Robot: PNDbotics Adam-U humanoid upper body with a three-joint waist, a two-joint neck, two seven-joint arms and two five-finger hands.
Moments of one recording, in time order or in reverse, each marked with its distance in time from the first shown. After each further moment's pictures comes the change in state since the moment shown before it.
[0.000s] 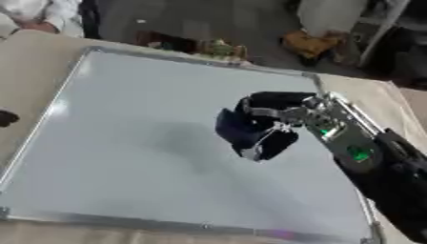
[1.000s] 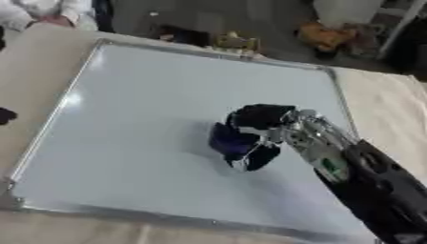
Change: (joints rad) left arm -0.002 -0.001 0.000 0.001 0.000 -0.011 -0.012; right arm -0.010 0.051 0.044 0.149 0.311 -0.230 -0.029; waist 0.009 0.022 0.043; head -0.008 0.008
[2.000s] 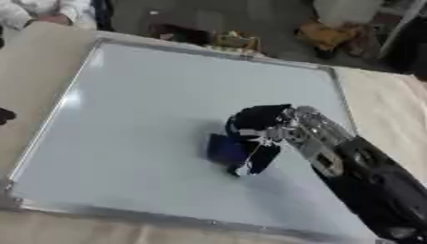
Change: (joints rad) left arm -0.006 0.000 0.000 0.000 0.000 0.004 -0.005; right arm -0.016 0.009 -0.016 0.003 -0.088 0.053 0.063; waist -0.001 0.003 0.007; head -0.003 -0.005
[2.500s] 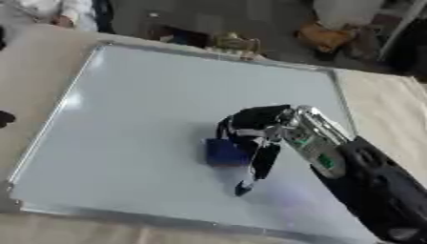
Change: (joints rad) left arm 0.000 0.000 -0.005 0.000 0.000 -0.002 -0.003; right arm -0.009 -0.012 -0.009 -0.043 -0.050 -0.004 0.040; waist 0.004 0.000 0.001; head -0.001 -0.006
